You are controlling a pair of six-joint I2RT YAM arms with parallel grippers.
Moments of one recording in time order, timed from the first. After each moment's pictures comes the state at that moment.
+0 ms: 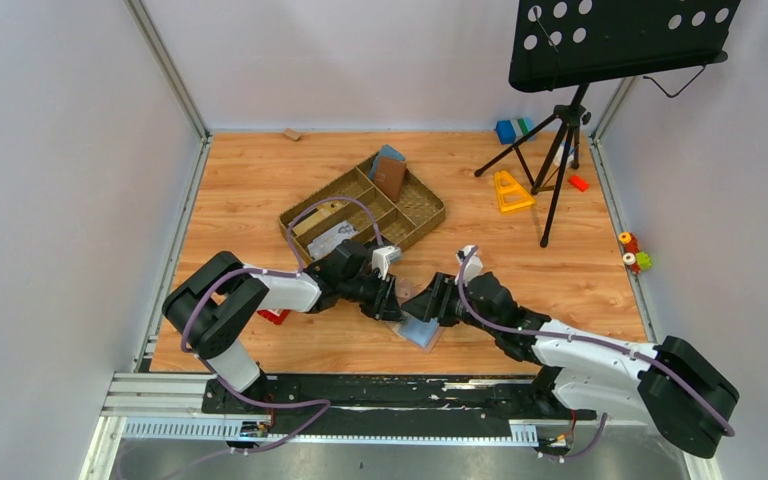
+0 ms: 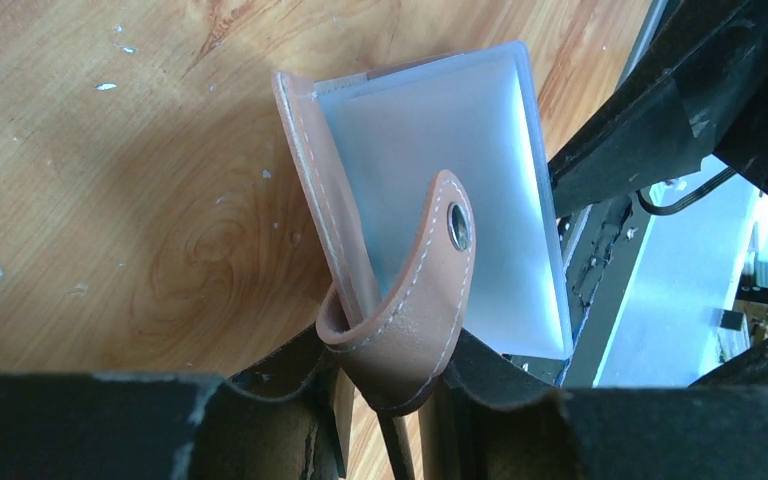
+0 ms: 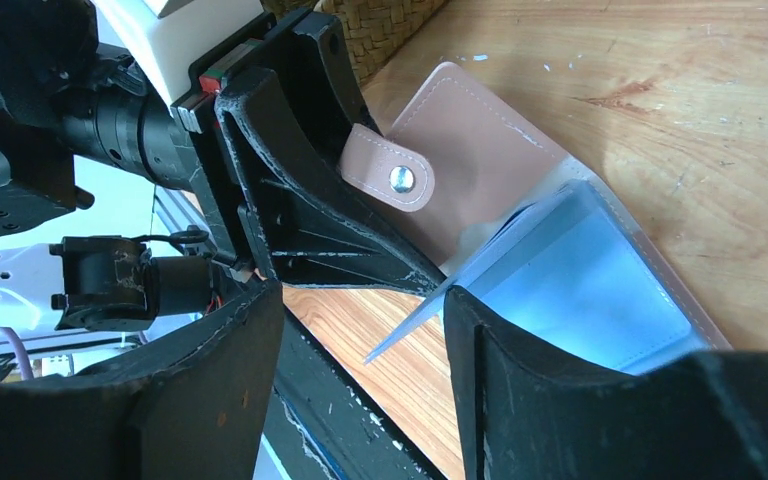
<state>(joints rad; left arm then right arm) -0.75 1.64 0.61 0.30 0.65 -0.42 0.87 1.03 0.29 0.33 -0.07 0.96</state>
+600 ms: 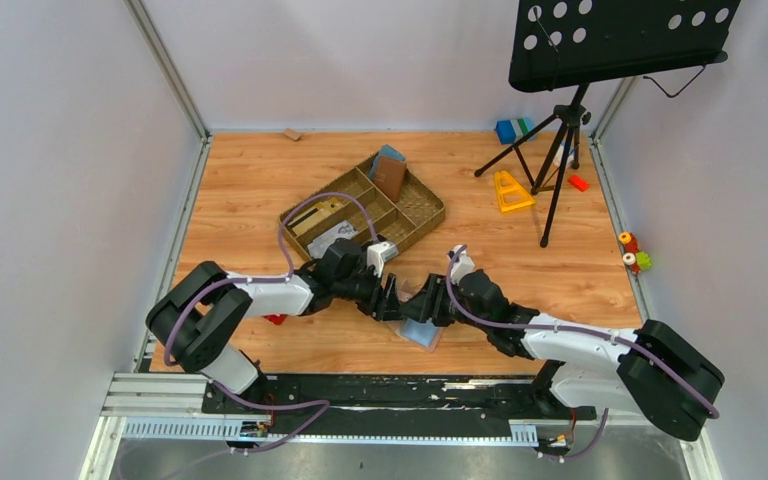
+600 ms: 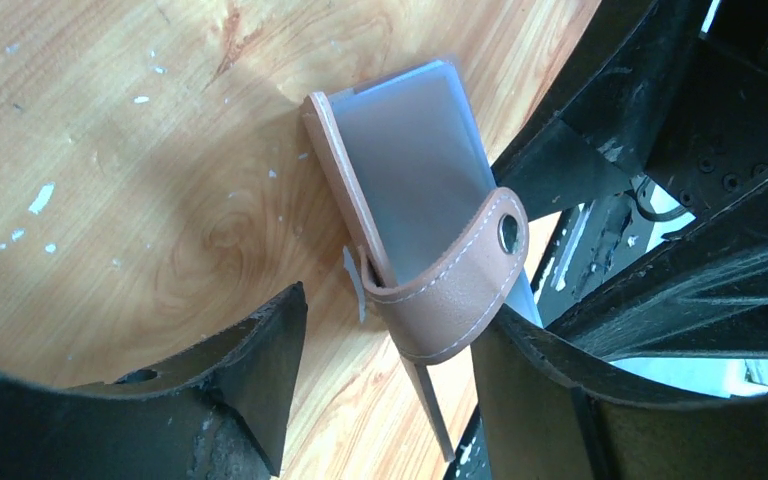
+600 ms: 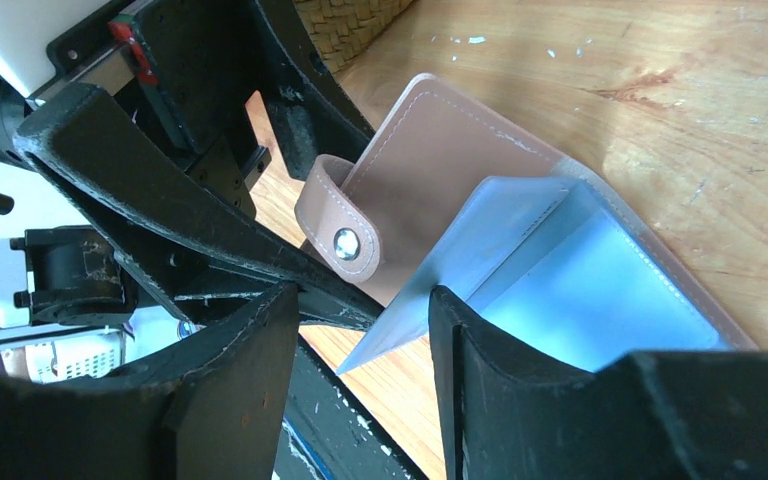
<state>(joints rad) -0.74 1.55 0.59 0.28 0.61 -0.40 0.87 1.16 0.32 0.38 -0.10 0.94</state>
